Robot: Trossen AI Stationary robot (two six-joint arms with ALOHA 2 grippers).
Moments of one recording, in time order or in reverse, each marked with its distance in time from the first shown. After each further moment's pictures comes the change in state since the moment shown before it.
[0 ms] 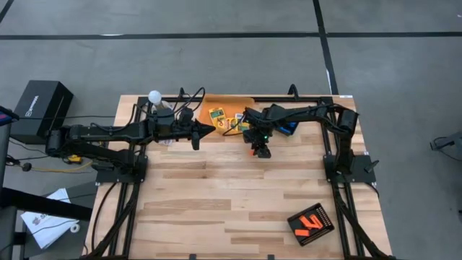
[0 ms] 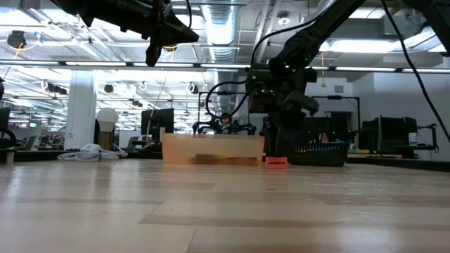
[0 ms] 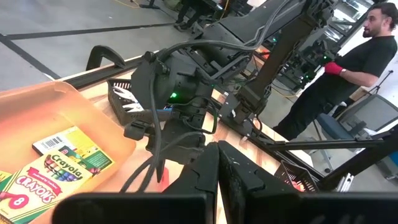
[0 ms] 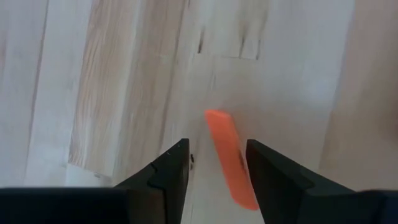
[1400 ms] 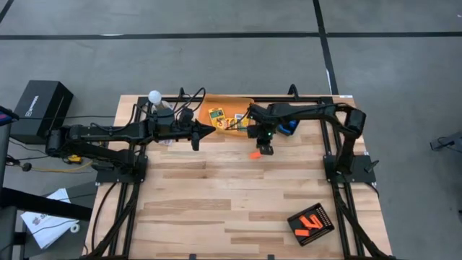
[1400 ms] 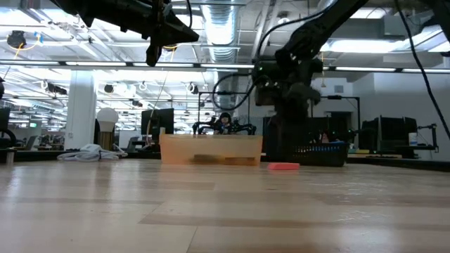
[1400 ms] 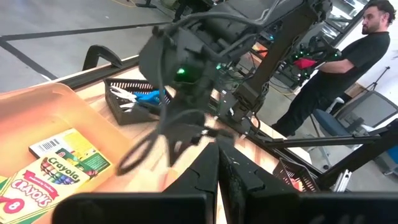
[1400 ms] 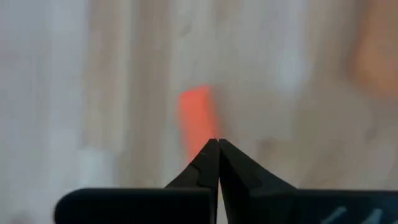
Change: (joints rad) left arm 0.000 0.000 0.000 0.001 0.018 0.009; right arm -0.031 -0.101 -0.005 -0.067 0.063 0.066
